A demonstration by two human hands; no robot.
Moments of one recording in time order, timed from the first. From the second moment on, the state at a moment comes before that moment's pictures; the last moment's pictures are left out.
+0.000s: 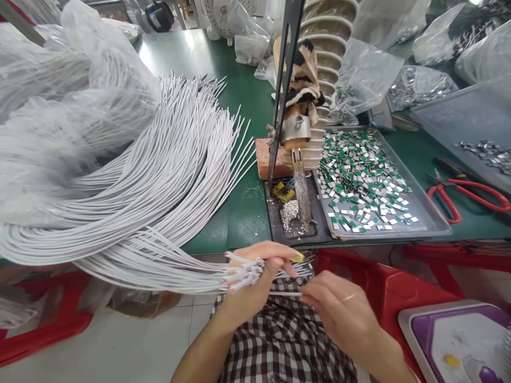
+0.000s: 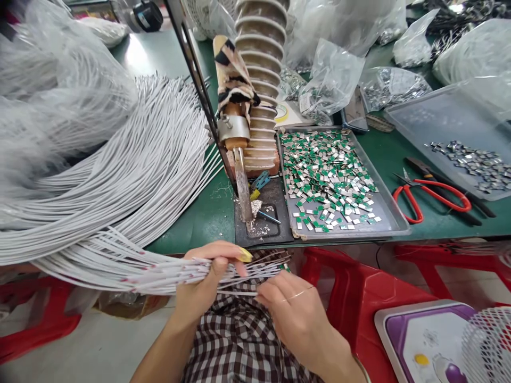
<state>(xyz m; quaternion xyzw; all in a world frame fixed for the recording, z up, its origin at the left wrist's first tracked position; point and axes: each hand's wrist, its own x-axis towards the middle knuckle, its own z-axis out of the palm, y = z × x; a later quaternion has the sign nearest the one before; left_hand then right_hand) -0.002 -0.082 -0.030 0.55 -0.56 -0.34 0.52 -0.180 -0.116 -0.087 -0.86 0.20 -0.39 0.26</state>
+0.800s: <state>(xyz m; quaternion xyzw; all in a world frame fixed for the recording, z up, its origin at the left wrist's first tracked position) -0.011 -0.081 -0.006 0.63 -0.58 -0.36 0.37 -0.165 -0.136 -0.048 -0.62 0.26 -0.53 0.52</state>
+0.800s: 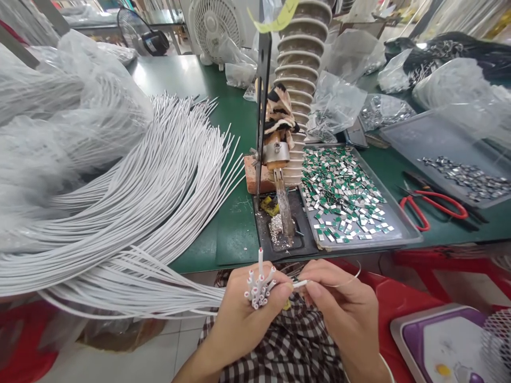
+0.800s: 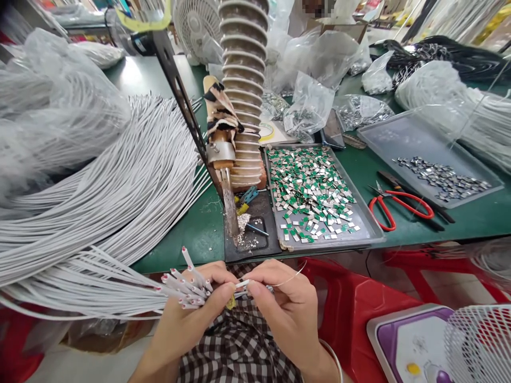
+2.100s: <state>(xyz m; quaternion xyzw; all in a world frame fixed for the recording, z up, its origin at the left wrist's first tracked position) -0.019 -0.104 -0.006 0.63 -0.48 -0.38 0.48 -0.152 -0.152 -0.041 -0.59 0.34 -0.52 0.52</state>
